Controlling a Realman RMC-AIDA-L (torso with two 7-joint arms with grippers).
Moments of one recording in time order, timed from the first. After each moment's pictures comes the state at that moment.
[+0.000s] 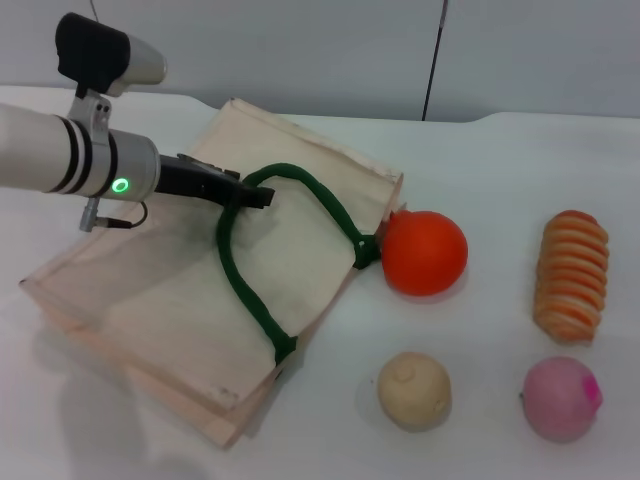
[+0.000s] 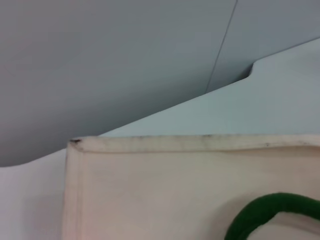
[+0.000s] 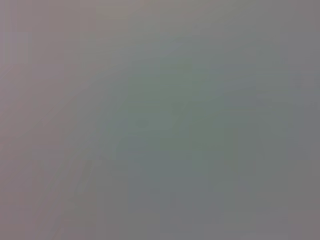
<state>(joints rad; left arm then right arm) -1.03 -1.99 2.86 -0.34 -0.02 0.99 -1.60 0.70 2.03 -0.20 0.06 2.18 1.08 -2.86</state>
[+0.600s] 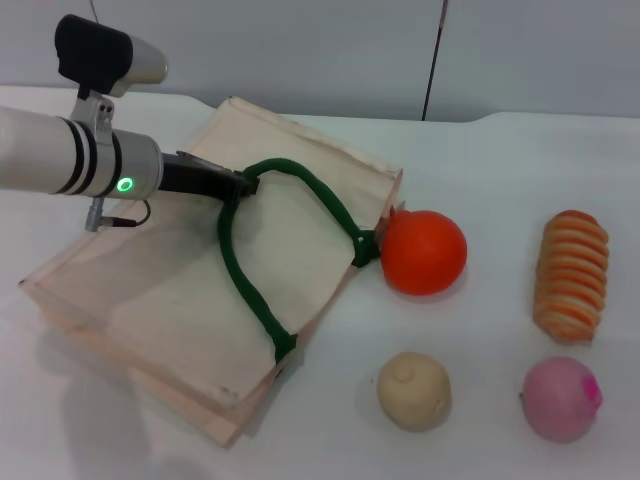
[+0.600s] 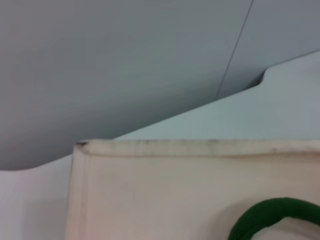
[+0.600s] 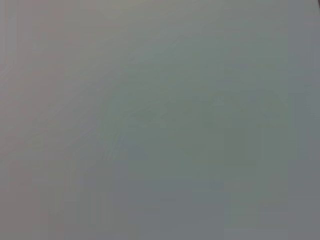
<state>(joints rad) -1.03 -2.01 2.86 -0.35 -0.05 0.95 -1.60 0.69 2.03 -0.20 0.07 2.18 1.08 -2.86</state>
